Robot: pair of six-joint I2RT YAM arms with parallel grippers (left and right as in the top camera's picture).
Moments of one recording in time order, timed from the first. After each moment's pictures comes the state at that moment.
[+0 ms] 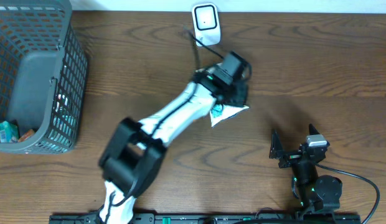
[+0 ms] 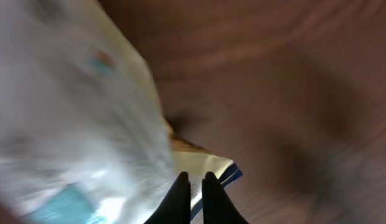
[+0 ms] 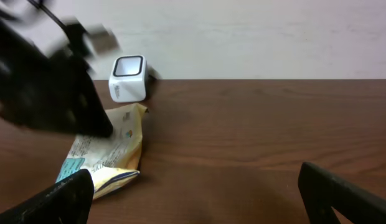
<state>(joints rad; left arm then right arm) -0.72 2.04 1.59 -0.57 0.19 -0.45 0.04 0.02 0.01 -0.06 -0.09 0.05</state>
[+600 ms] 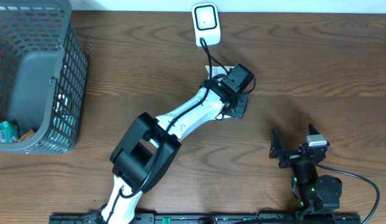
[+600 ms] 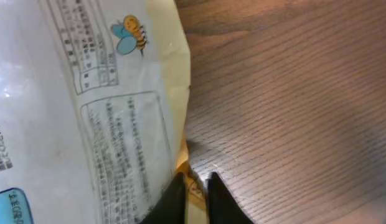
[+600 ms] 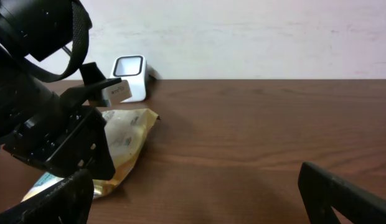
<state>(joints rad) -0.75 2.12 1.58 -0.62 0.09 -0.43 0.04 0.02 0.01 -0.06 -0.09 0.05</state>
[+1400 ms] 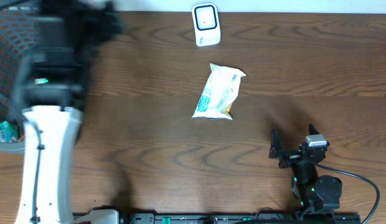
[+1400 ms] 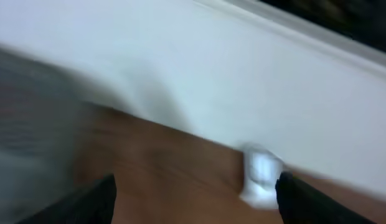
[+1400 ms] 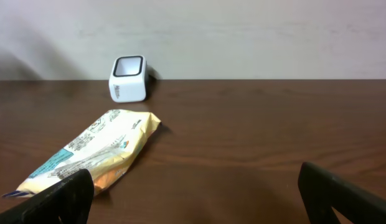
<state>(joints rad) 0.04 1.42 1.60 -0.55 -0.02 -0.36 0.04 0.02 0.01 -0.06 -0.09 0.05</state>
